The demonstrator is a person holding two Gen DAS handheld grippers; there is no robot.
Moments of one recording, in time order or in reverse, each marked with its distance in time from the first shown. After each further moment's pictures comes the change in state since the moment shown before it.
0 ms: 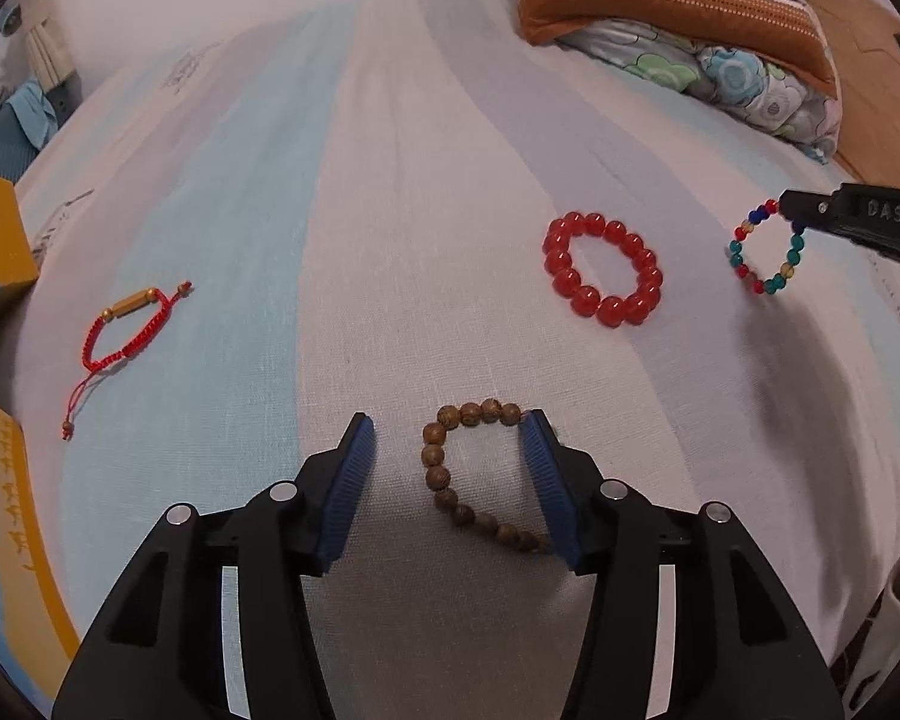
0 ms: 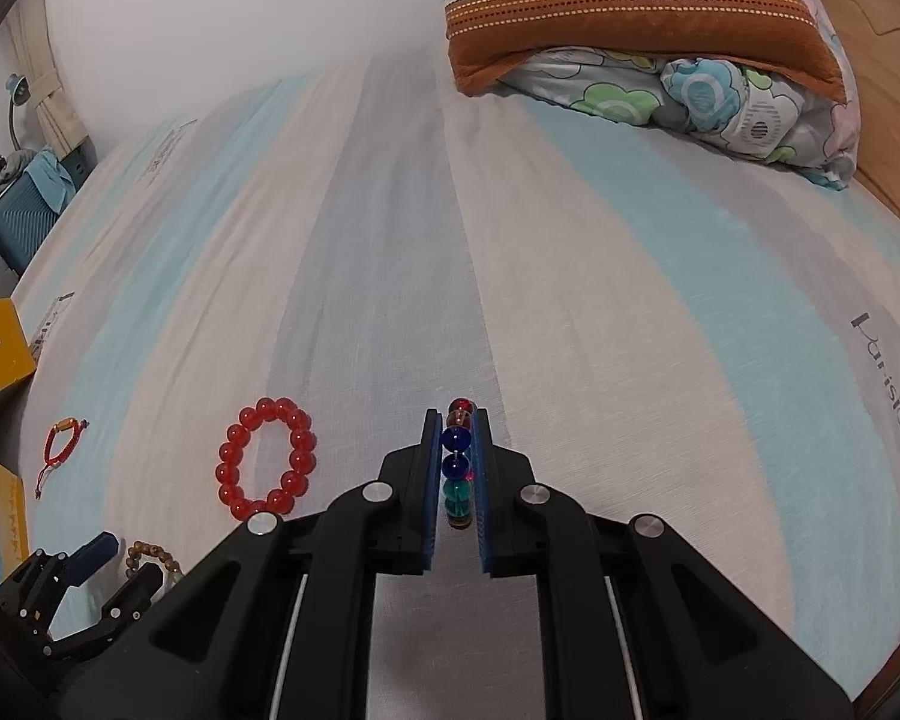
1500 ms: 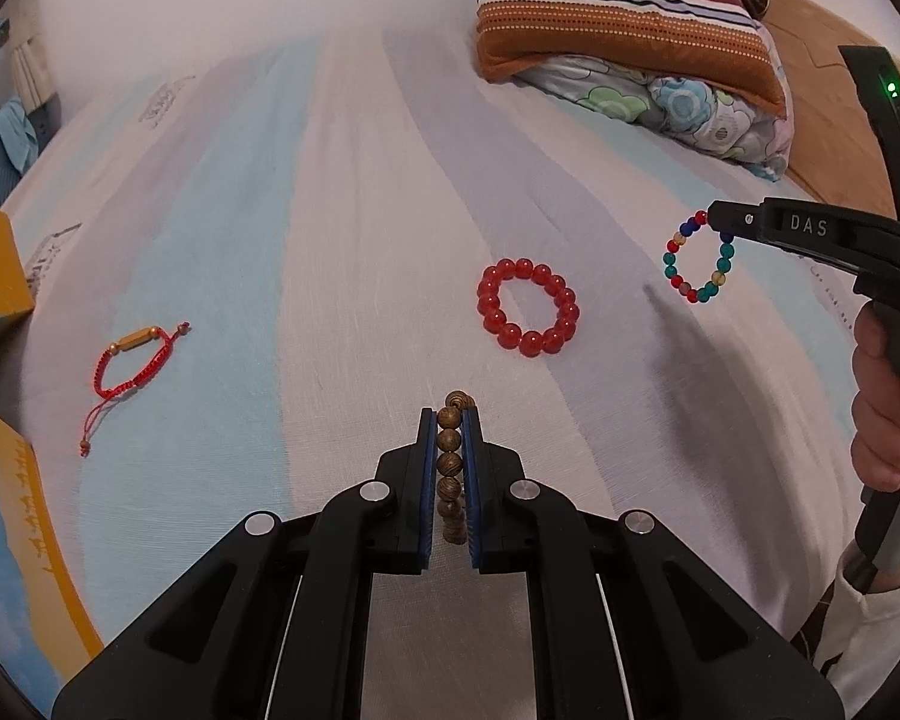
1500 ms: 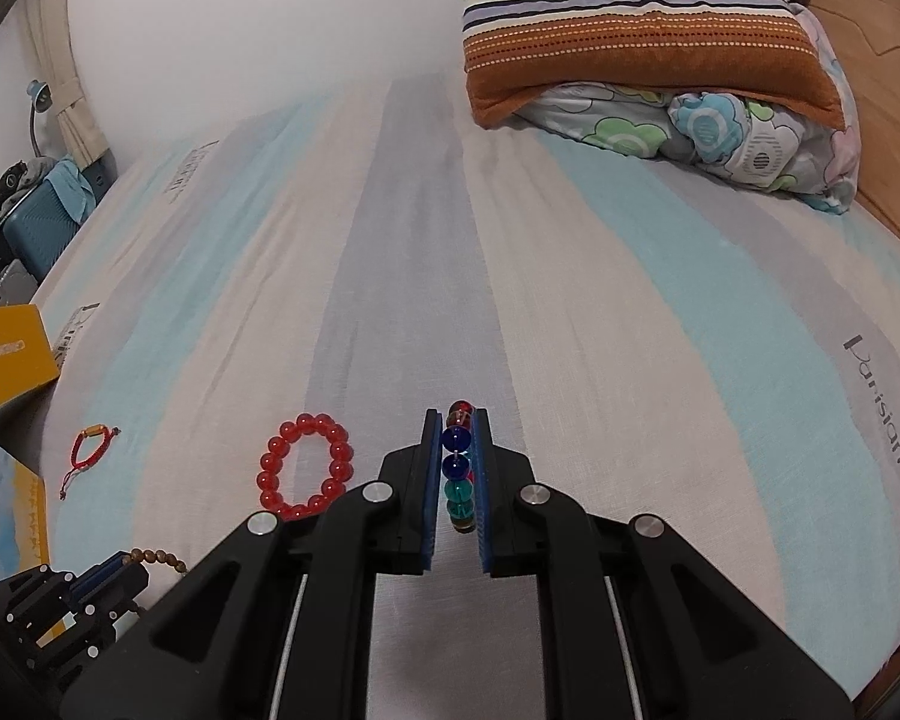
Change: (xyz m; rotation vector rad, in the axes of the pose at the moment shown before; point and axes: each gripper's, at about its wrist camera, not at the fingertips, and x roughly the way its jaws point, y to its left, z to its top) left arm -0.048 -0.012 0.008 0.027 -0.074 -0.093; right arm -0.031 0.007 0.001 -0.016 -0.062 0.035
